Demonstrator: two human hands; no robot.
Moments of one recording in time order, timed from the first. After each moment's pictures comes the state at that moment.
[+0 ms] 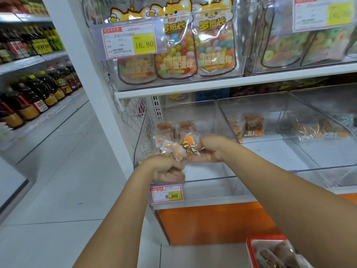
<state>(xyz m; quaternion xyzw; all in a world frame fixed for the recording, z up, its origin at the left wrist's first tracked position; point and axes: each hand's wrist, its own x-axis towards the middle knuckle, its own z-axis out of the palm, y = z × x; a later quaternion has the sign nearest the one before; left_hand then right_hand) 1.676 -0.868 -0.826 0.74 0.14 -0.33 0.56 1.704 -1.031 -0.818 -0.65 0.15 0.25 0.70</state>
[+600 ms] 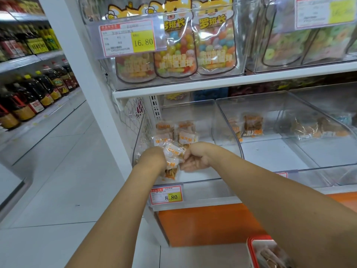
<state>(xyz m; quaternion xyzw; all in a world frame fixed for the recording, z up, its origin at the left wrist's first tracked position) 1.679 -0.869 -0.807 0.99 0.04 -0.14 0.00 1.710 -1.005 -0.838 -0.70 0.18 0.31 0.62</state>
